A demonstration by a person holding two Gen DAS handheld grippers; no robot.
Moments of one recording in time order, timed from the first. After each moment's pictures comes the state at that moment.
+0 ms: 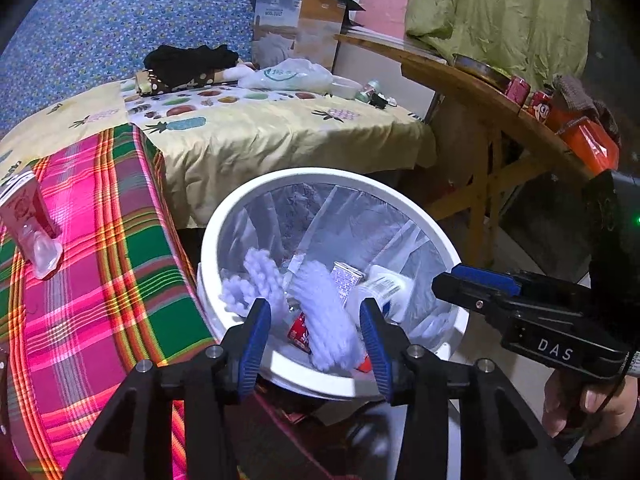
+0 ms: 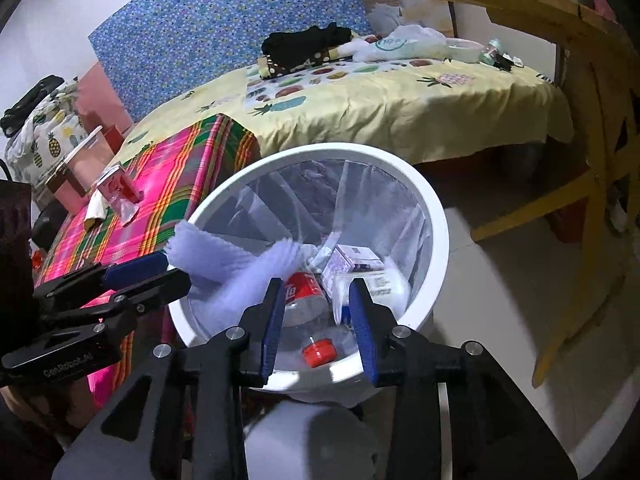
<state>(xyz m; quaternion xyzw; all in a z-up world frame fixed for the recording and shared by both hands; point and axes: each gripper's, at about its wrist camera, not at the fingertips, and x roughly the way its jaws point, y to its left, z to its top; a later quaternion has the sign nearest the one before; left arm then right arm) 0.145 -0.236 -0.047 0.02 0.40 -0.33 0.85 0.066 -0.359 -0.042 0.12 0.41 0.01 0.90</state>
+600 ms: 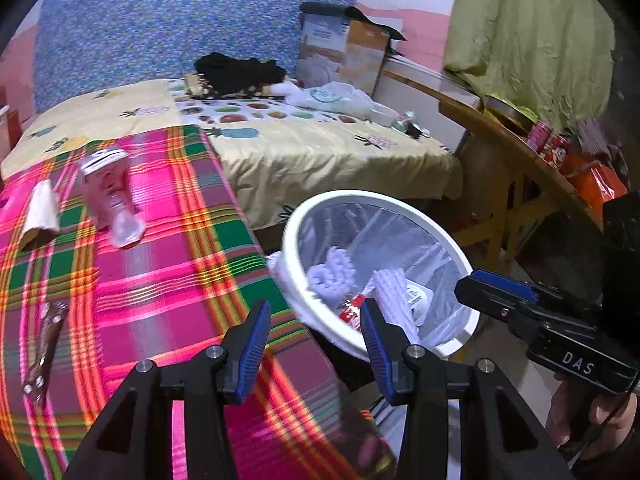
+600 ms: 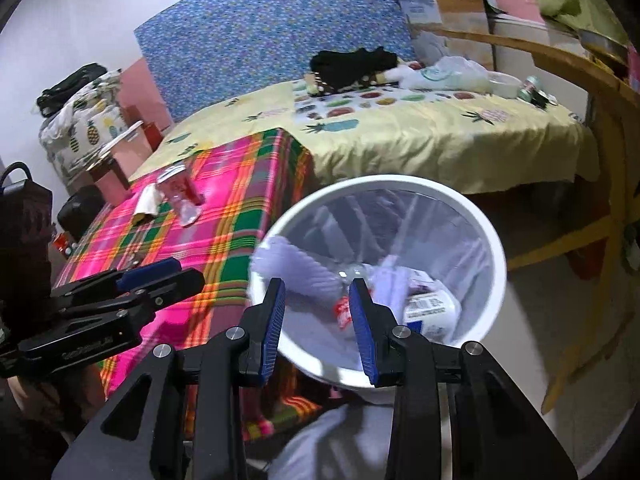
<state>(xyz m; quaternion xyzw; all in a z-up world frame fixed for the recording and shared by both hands) 0.126 -0.162 -0.023 -0.03 0.39 -0.27 0.88 0.061 -0.308 -0.016 0.09 0.37 0.06 0.92</state>
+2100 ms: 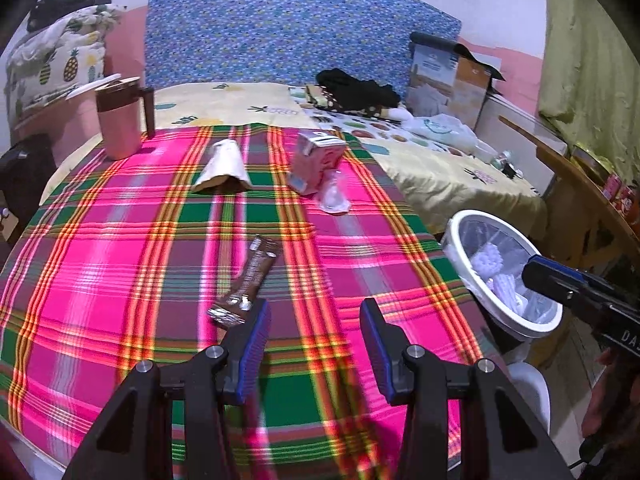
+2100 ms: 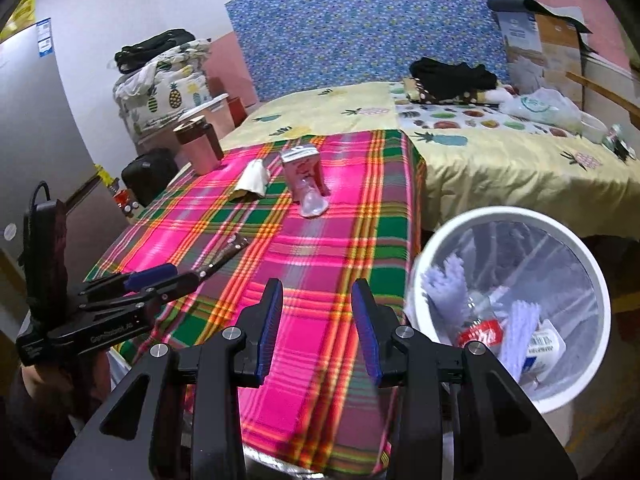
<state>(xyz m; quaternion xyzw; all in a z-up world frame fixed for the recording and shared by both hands) 0.090 -0.014 -0.027 -0.06 0.37 -0.10 0.92 0.067 -0.214 -0.006 0.05 0.35 0.20 0.91</state>
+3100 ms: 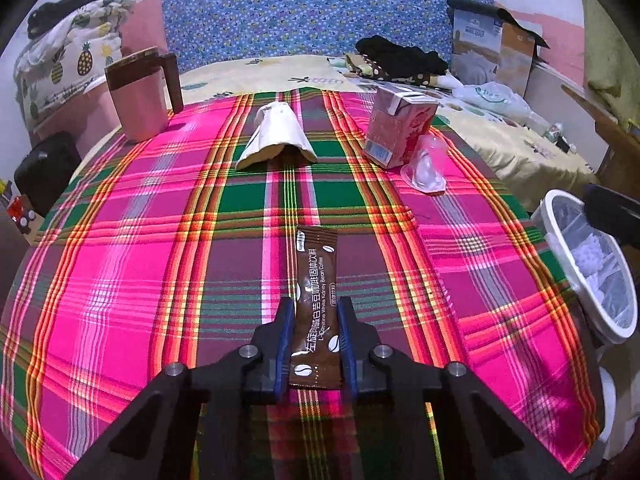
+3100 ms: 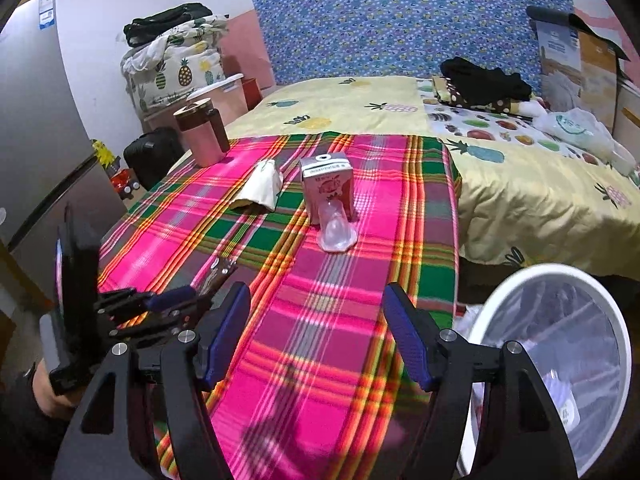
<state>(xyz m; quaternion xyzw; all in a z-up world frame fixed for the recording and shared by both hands) 0.155 0.010 -0.071 -0.01 0.42 -0.03 0.91 0.128 -0.175 -0.009 0.00 0.37 0.22 0.90</state>
